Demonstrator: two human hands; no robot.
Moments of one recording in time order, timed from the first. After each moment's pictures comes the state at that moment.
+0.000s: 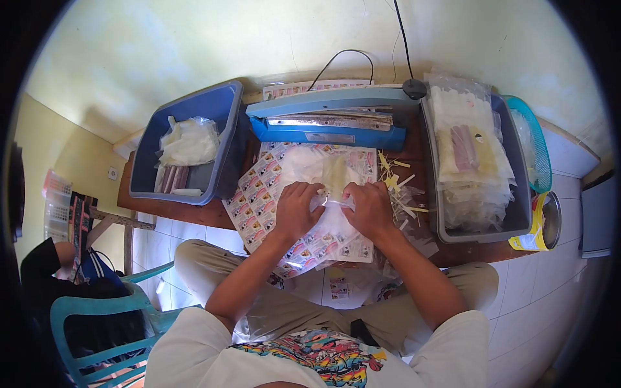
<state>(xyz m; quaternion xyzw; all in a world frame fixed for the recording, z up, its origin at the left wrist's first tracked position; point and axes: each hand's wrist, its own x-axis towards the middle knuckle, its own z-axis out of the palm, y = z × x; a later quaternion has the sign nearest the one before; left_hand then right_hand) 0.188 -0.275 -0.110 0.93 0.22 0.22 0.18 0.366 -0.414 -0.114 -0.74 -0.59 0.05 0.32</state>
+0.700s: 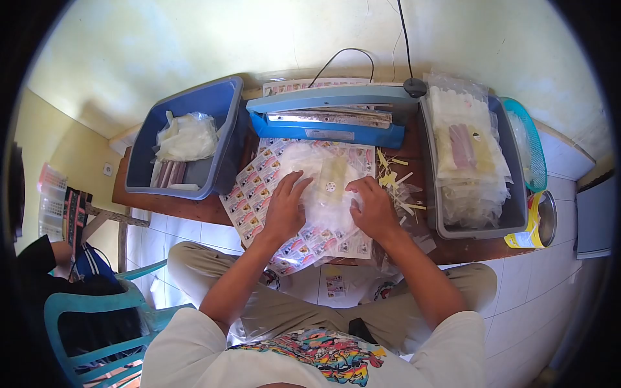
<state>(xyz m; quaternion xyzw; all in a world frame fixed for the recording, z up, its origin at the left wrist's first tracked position) 0.162 -0.272 -0.115 0.93 0.25 0.20 0.19 0.367 -0.429 -0.106 -0.71 -0.56 0.11 0.42</state>
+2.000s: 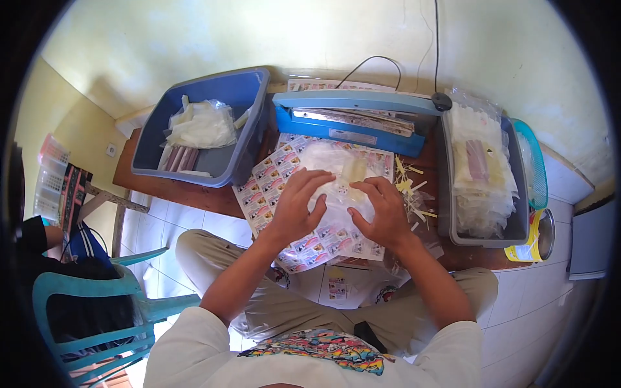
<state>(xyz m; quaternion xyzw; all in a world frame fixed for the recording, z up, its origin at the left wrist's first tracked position) 0.150 -0.272 -0.056 0.89 0.14 0.33 0.28 0.343 -0.422 -0.057 -0.66 -0.64 0.01 0.39</state>
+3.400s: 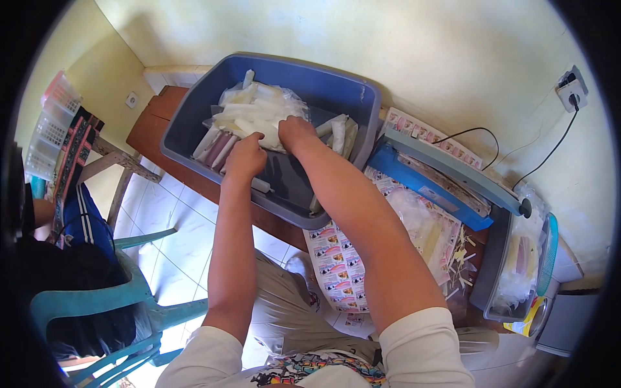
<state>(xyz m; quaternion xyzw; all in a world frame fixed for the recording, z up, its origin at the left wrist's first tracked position) -0.010 0.000 -0.038 0.73 0.65 0.09 0.18 0.147 0.048 -0.094 -0.65 -0.75 0.14 0.04</state>
